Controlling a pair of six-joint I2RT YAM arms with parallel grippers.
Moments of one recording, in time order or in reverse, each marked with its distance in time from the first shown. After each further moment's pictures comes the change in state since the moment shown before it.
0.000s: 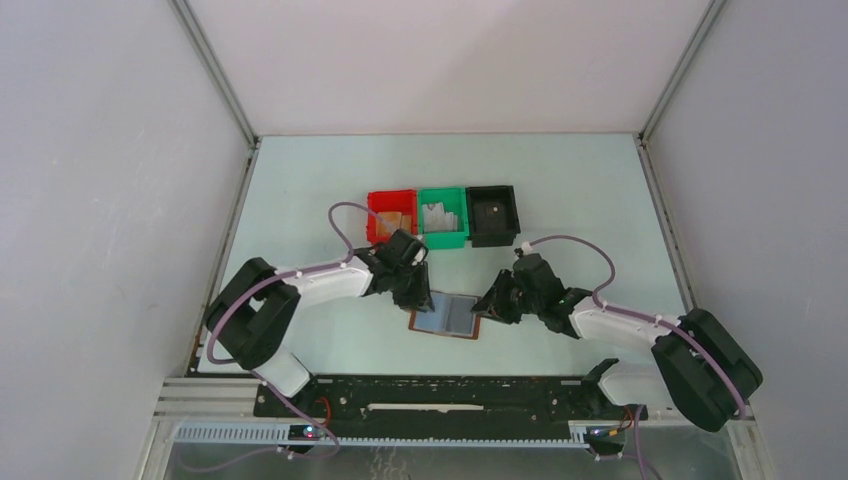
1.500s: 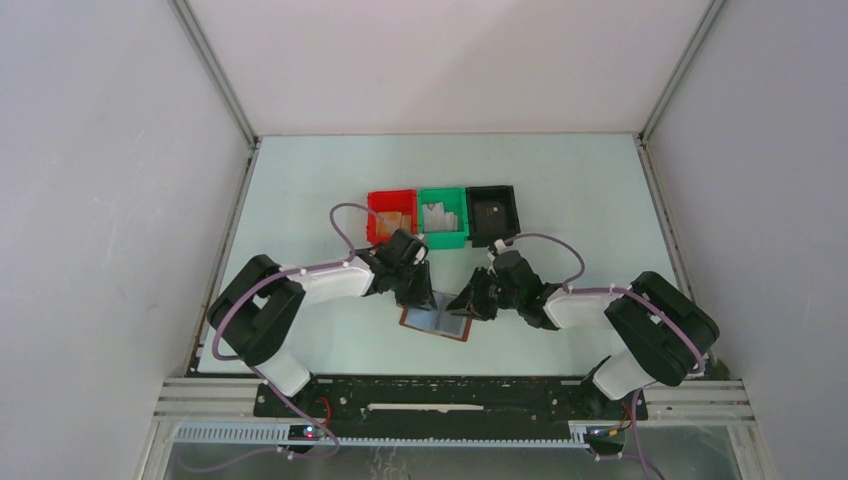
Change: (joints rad) left arm 0.003 0.030 -0.009 0.063 0.022 0.000; right arm 0.062 0.266 0.050 0.295 -0.120 0.071
